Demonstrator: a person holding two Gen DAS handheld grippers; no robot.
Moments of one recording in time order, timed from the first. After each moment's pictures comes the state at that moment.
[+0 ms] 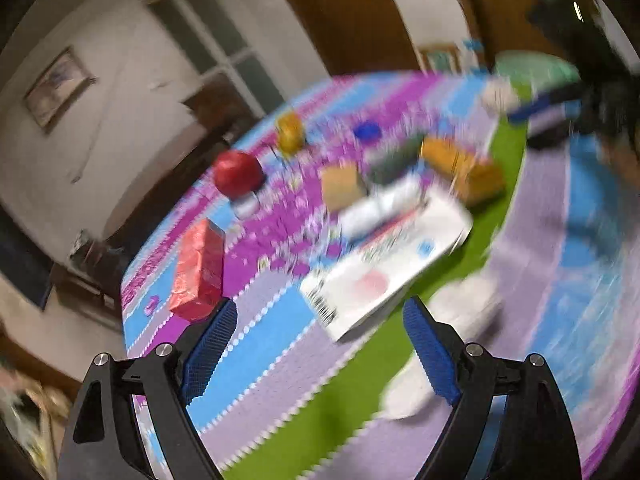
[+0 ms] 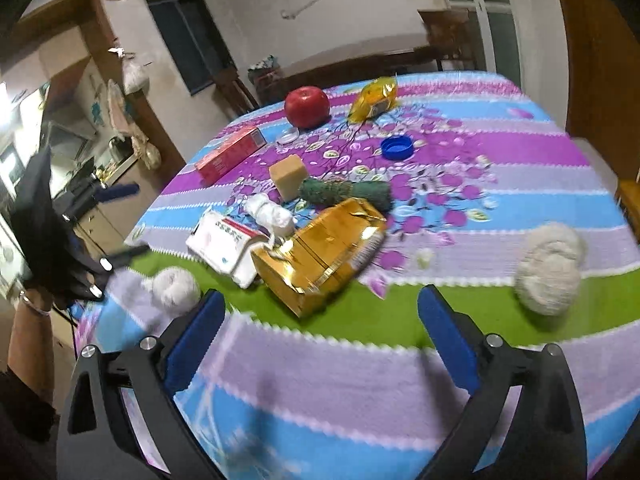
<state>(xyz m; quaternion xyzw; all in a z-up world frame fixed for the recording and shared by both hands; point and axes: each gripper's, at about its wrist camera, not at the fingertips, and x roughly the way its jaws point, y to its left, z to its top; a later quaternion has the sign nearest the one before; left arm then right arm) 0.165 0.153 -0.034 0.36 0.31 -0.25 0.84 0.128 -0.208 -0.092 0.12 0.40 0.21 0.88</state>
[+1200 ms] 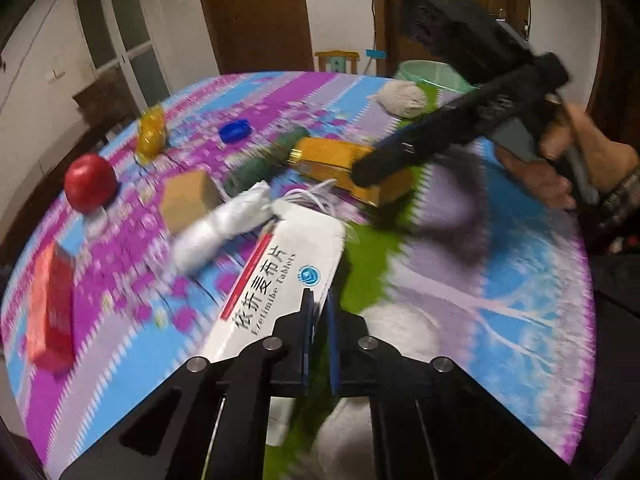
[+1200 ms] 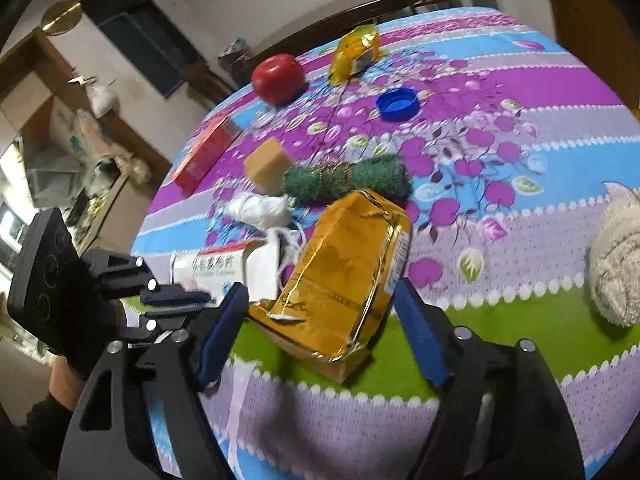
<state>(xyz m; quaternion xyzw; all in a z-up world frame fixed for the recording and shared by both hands) 0.170 0.104 -0.072 0.28 0.36 -0.45 0.77 0.171 -0.198 -0.117 0.16 0.46 0.23 0.84</state>
